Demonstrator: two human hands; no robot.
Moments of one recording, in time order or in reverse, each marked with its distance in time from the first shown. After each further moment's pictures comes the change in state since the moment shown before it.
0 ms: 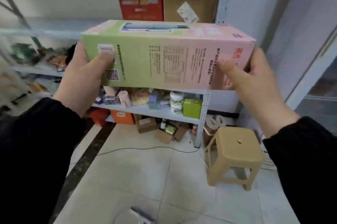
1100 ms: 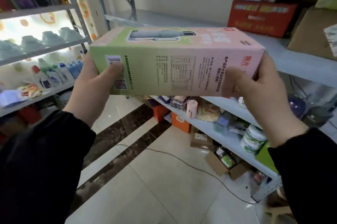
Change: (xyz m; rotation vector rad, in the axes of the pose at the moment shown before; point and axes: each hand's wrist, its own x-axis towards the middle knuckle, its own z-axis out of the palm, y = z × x) left_hand 0.074 -0.111 -0.205 0.102 0.469 -0.096; right_hand 0.114 -0.039 0.318 0.198 -0.447 -0.155
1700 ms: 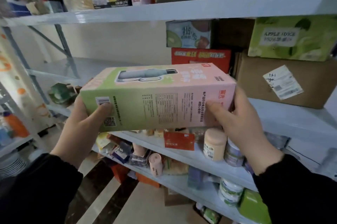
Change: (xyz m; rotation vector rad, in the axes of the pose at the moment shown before) left_hand 0.233 -0.036 0.197 -0.185 -0.262 0.078; right_hand 0.205 0.103 -0.054 -0.046 0.172 -0.017
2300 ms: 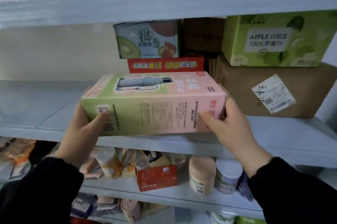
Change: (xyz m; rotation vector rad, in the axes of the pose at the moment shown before) left_hand 0.230 -0.121 0.123 -0.039 -0.226 -0.008; right_hand 0.146 0.130 0.004 -0.177 0.196 0.156
